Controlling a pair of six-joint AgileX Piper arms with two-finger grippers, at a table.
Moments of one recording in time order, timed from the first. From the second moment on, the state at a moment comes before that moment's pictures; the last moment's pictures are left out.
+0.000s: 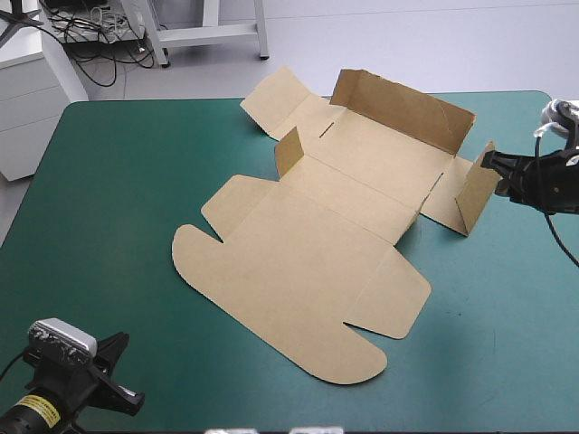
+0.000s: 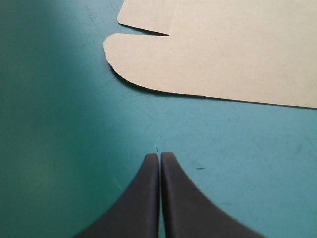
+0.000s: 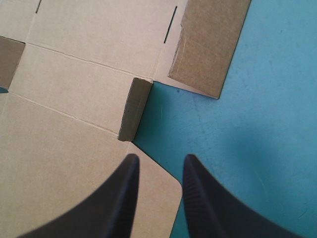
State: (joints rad) left arm -0.44 0.21 -0.46 0.05 0.89 0.00; right arm -0.20 1.31 -1.48 0.31 1.25 0.13
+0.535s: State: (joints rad) left arm -0.44 0.21 -0.46 0.05 0.89 0.00; right arm -0.14 1.64 -1.48 0.61 1.23 0.09
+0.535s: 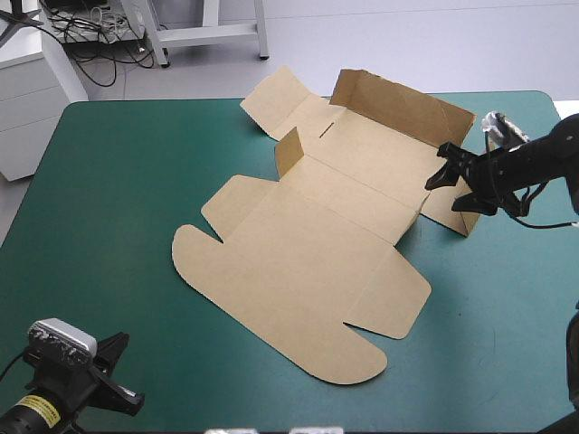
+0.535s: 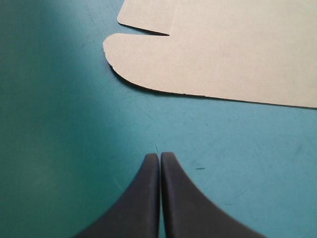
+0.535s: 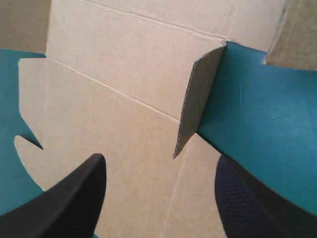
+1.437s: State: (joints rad) left arm -0.44 0.21 -0.46 0.05 0.89 0.00; right arm 0.05 1.89 -1.48 0.37 1.07 0.44
